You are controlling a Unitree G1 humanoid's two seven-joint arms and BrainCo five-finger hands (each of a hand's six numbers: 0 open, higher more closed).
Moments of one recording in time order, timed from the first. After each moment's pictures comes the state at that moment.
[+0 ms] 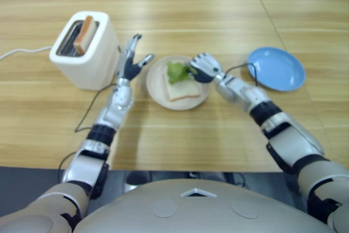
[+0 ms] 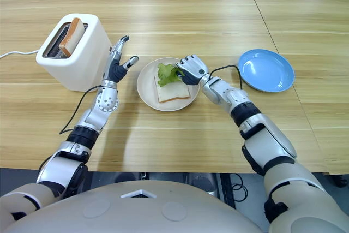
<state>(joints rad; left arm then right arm) -0.37 0.23 -0.19 0.54 0.50 -0.36 0.39 -0.61 -0.47 0.61 0.71 -0.93 -0.45 -0.44</state>
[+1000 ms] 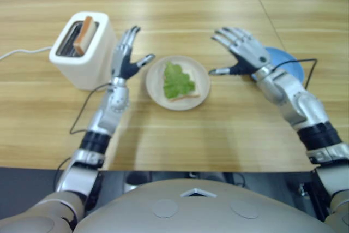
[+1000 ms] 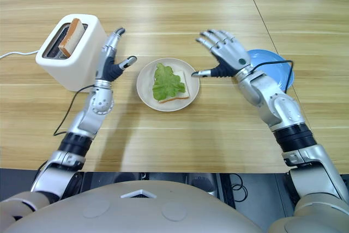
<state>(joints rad) -0.22 0.30 -0.13 0.04 0.64 -0.24 0.38 -0.28 -0.75 0.18 0.02 -0.75 -0.29 -0.14</state>
